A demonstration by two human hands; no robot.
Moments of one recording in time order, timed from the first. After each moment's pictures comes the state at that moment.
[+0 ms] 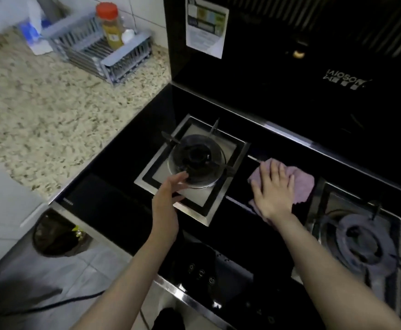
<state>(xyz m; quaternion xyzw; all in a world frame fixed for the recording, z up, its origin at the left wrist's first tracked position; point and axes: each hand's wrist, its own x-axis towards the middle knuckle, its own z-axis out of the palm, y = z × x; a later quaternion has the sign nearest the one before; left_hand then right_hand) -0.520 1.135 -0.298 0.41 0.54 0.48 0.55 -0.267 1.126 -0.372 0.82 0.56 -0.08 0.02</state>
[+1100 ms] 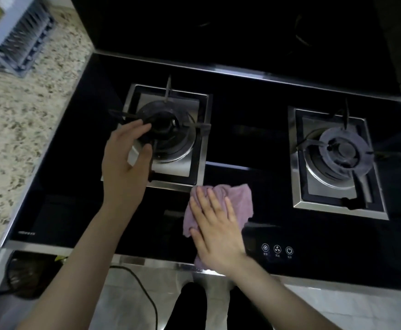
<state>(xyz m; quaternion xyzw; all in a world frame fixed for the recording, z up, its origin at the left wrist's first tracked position) -0.561 1.188 -0.293 0.77 0.40 0.38 0.34 -0.462 1.007 -0.363 0.78 0.61 -0.13 -0.03</state>
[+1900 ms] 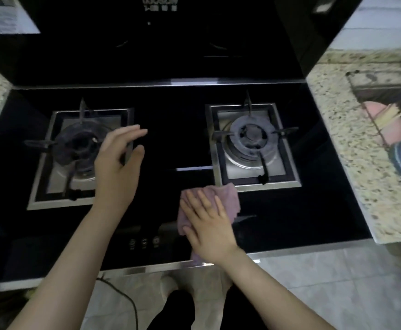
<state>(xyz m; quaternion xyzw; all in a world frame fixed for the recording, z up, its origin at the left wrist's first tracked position) -0.447 1.105 -0.258 0.80 0.30 0.33 0.40 -0.374 0.911 -0.362 0.83 0.55 -0.12 -0.05</state>
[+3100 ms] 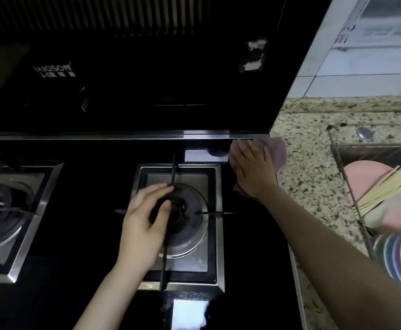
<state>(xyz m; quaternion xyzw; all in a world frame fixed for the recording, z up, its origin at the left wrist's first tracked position) -0.197 0.984 -0.287 0.79 0.38 0.28 0.40 0.078 0.925 -0.382 0.86 0.51 -0.05 -0.03</state>
